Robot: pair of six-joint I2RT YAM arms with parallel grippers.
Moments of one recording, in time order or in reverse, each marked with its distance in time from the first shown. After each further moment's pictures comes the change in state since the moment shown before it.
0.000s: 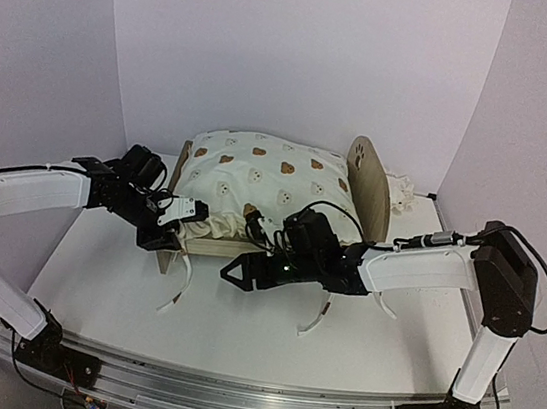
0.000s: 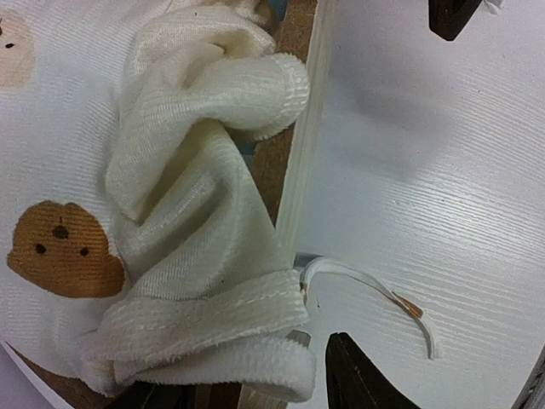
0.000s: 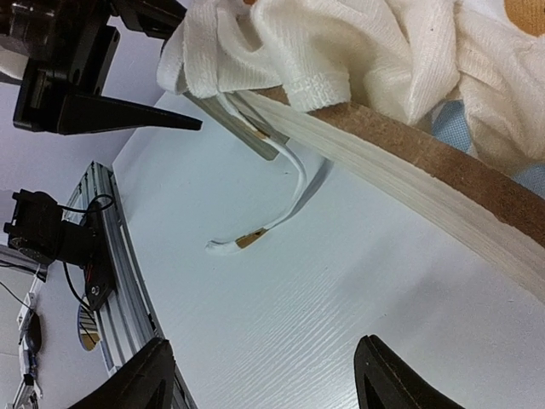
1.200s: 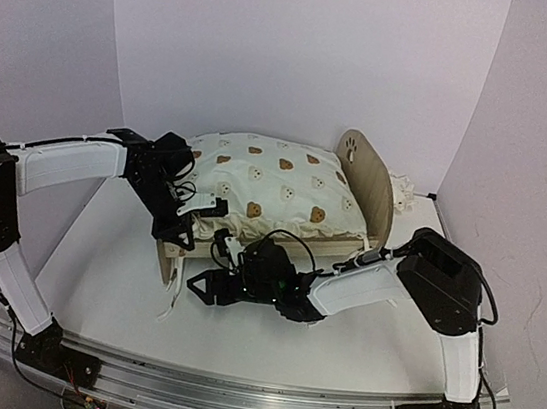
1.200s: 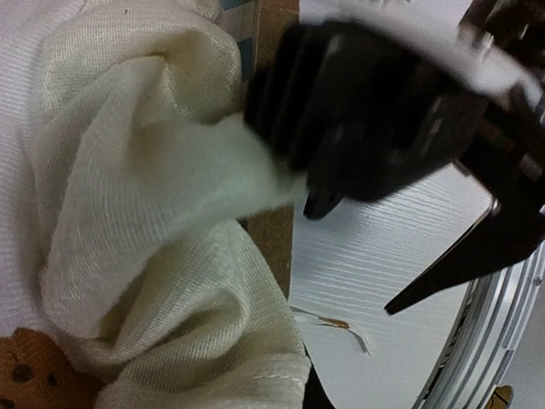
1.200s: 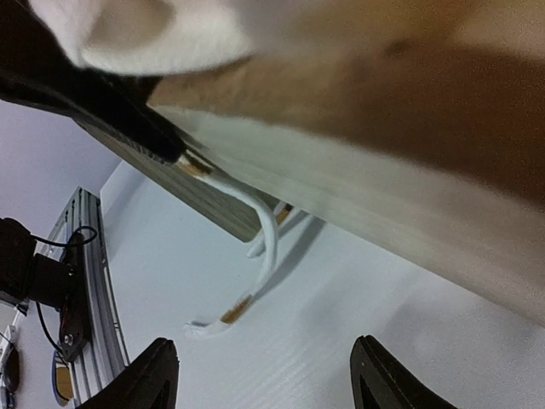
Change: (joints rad) left arm -0.032 0.246 0.347 -0.376 0.161 -0.085; right arm 0.104 0.289 0.094 0.326 0.141 0.079
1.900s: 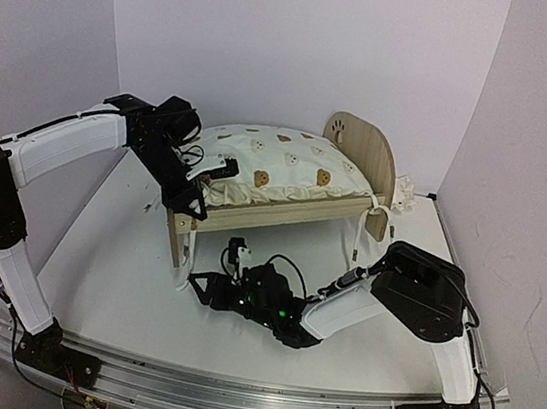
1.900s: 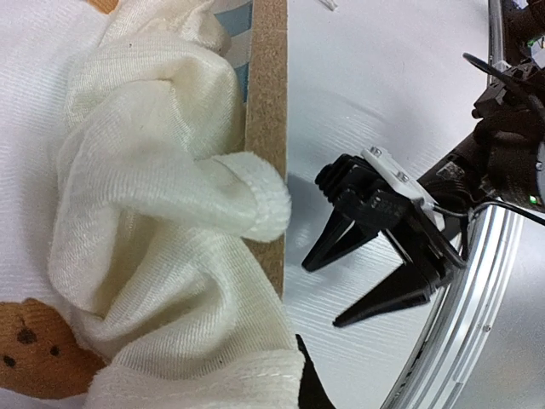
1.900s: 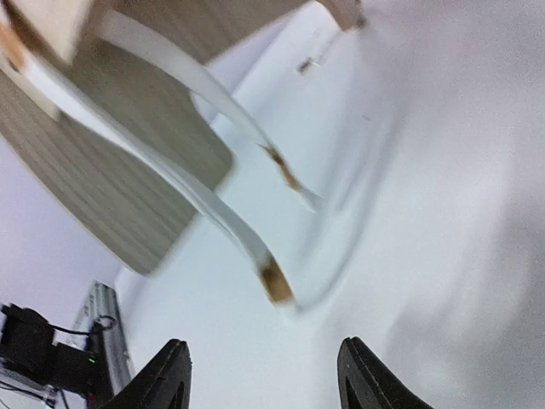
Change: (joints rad) left arm -0.004 0.047 0.291 -0.148 0.030 -0.153; right arm 0.066 0.091 -0.077 0.379 0.256 0.227
